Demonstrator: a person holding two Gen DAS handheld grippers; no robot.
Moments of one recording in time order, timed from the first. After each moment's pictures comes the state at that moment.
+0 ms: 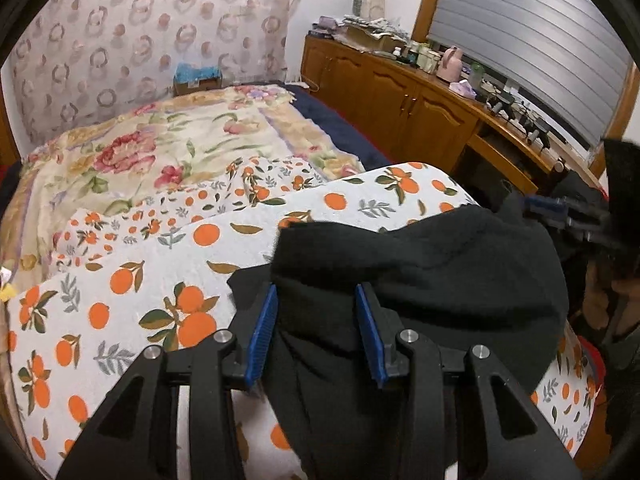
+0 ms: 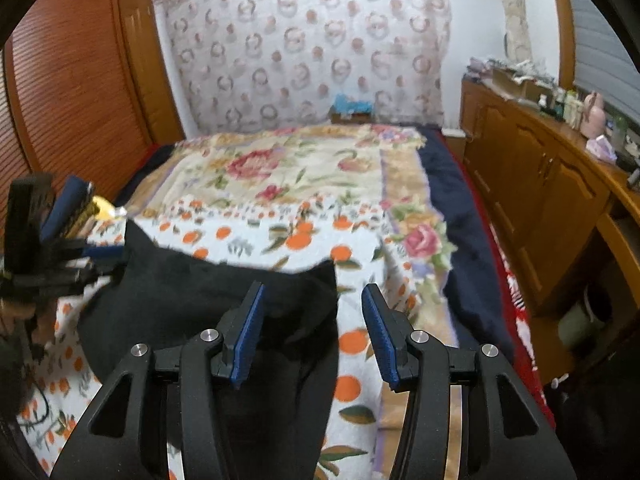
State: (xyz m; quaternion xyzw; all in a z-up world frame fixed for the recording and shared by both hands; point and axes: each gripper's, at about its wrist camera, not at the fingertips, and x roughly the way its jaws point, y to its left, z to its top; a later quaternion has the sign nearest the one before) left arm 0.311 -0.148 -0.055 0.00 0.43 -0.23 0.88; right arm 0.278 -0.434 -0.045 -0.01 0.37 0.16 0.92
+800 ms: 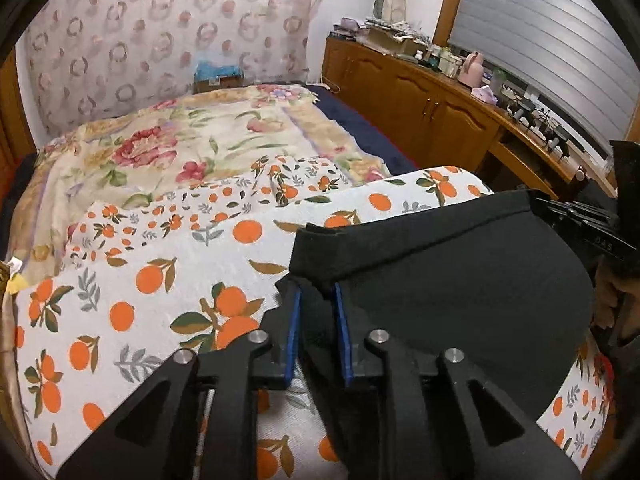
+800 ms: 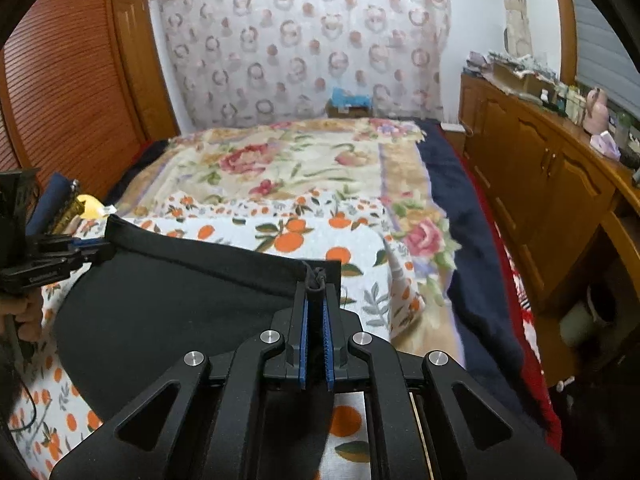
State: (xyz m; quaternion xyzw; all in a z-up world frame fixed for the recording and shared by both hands) left arm 0.323 -0.129 -0.066 0.00 0.42 -0.20 0.88; right arm 0.302 -0.428 -0.060 -0.01 0.37 0.14 0.92
